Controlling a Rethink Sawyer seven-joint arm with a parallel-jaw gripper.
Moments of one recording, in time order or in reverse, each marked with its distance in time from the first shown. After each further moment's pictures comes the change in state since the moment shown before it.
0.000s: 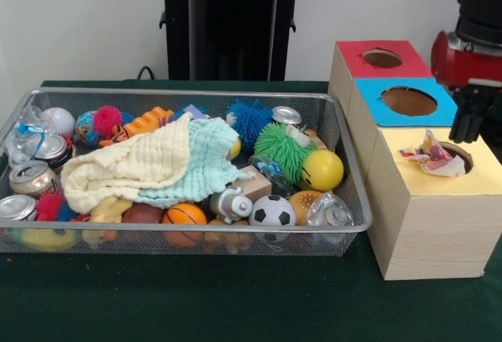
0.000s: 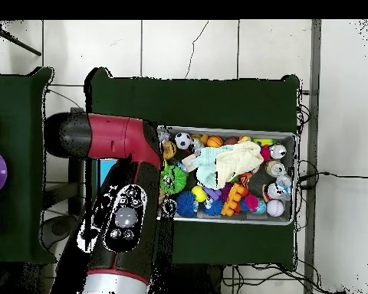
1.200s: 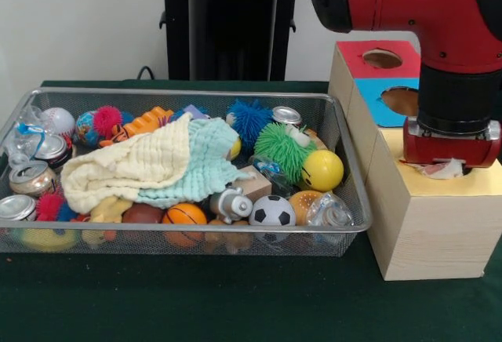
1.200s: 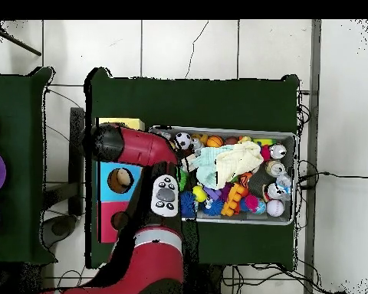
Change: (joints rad) arm -0.134 0.083 0.219 0.139 0.043 -0.297 0.000
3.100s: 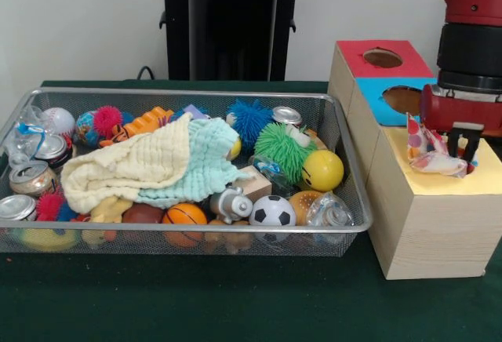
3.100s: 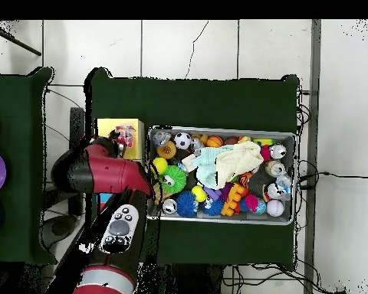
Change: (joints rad) arm 0.206 -0.037 -0.172 0.134 0.026 -0.281 -0.009
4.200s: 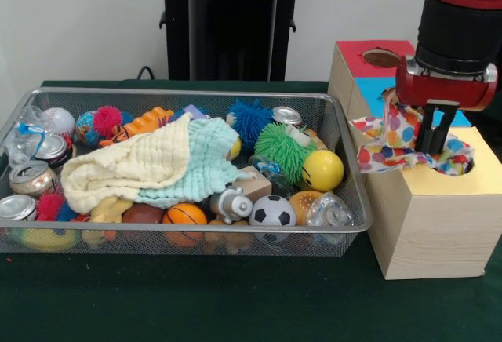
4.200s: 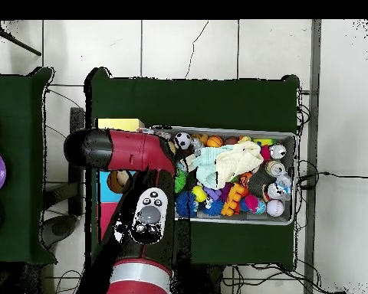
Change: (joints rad) arm -0.144 -0.071 0.073 -0.103 -0.105 0.466 -0.002
